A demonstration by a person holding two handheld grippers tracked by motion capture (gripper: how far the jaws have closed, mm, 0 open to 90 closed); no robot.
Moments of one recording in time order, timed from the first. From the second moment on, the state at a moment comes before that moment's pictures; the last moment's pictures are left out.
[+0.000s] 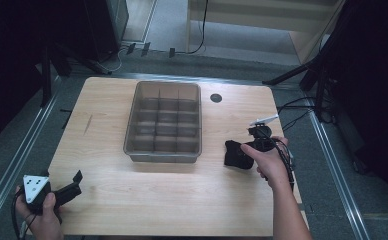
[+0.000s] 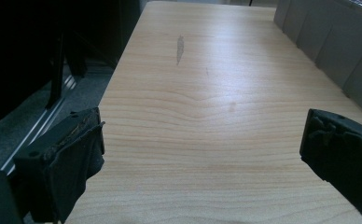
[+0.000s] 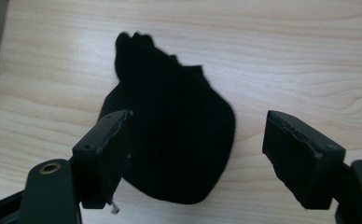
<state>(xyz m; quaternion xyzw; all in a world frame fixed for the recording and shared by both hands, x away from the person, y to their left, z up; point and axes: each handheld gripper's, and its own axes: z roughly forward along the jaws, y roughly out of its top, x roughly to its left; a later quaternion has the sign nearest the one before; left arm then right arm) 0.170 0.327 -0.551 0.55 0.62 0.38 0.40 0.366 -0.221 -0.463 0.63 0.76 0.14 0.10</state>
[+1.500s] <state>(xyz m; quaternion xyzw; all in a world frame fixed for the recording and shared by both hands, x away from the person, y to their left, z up) 0.170 0.329 -0.551 0.55 0.62 0.38 0.40 0.373 -0.207 -0.486 0.65 0.74 0.10 0.10</state>
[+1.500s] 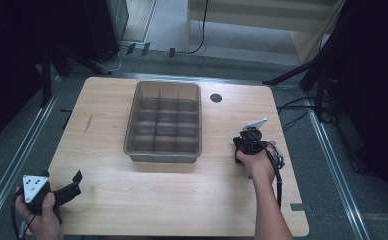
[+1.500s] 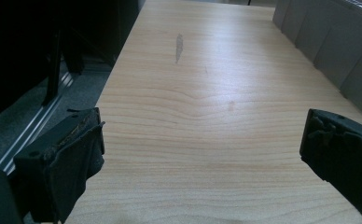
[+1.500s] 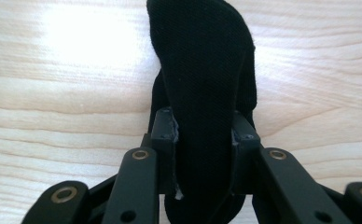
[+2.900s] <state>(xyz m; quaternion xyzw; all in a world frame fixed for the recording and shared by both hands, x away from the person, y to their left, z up) 0.170 0.328 -0.551 0.56 0.62 0.38 0.40 0.401 -0.126 -0.386 0.63 0.75 0.20 0.07</state>
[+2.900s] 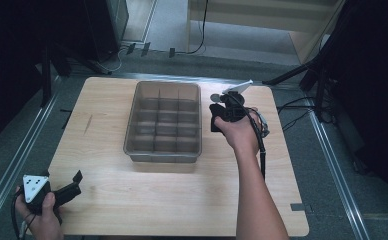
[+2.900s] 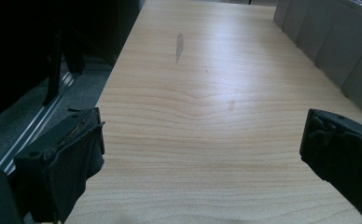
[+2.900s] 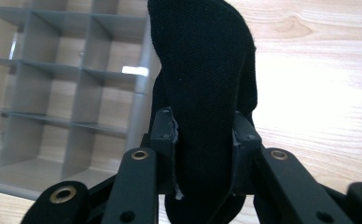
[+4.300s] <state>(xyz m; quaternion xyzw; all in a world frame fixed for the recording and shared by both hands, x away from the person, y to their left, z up) 0.170 0.329 -0.551 0.55 0.62 0.37 0.40 0.386 -0.035 -0.454 0.57 0.82 0.12 0.03</state>
